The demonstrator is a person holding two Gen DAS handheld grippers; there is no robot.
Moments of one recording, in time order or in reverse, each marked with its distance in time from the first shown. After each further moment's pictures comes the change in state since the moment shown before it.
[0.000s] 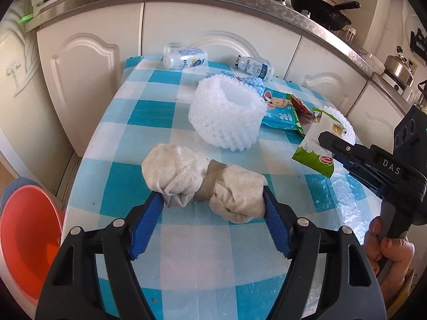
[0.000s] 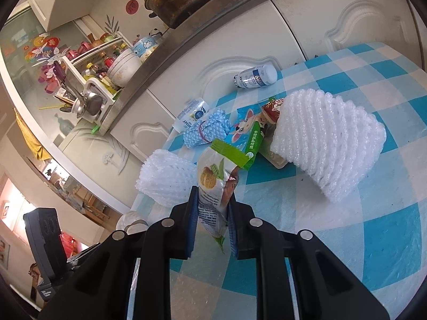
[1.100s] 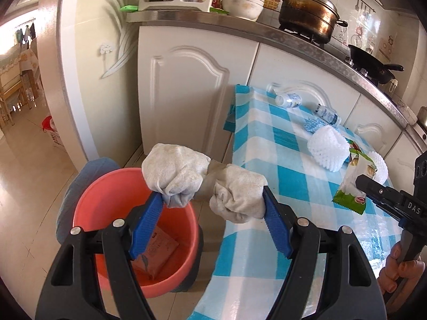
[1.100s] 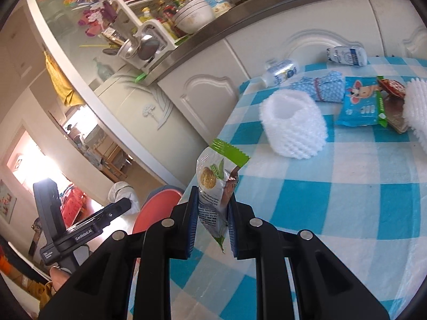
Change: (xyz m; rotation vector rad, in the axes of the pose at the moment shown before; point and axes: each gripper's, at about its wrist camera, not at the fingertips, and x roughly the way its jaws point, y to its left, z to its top) left arm -0.111 0.153 -0.040 -0.204 -0.144 0.218; right arm 0.034 0.143 -0.060 -0.198 0.164 0.127
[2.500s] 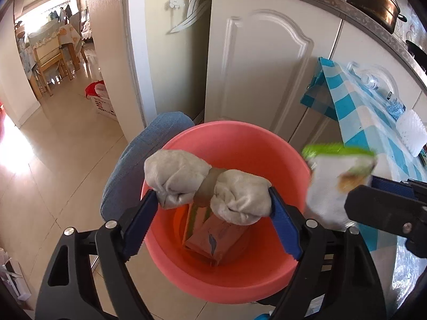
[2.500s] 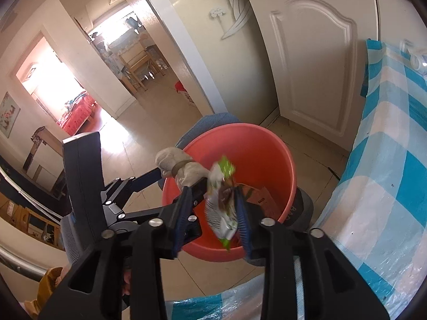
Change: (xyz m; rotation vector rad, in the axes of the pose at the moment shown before) left arm 0.050 0.112 -0.043 -0.092 0.128 0.247; right arm 0.161 0.168 -0.047 -0.293 0.380 0.064
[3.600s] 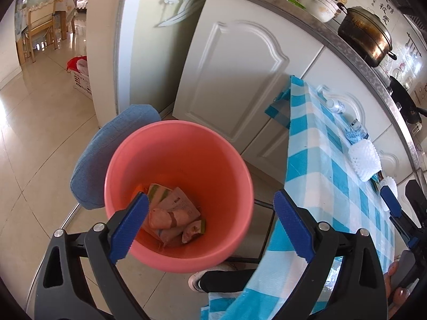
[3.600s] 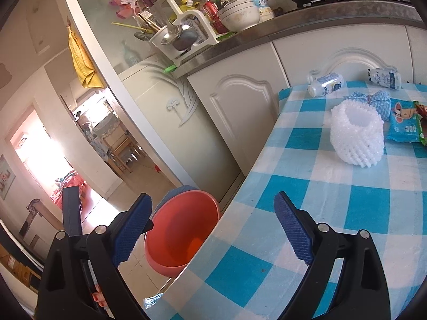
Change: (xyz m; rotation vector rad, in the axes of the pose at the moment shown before) left arm -0.048 -0.016 0.006 -0.153 0.035 -0.219; right arm -0.143 -0.088 -0.047 0.183 -0.433 -0.081
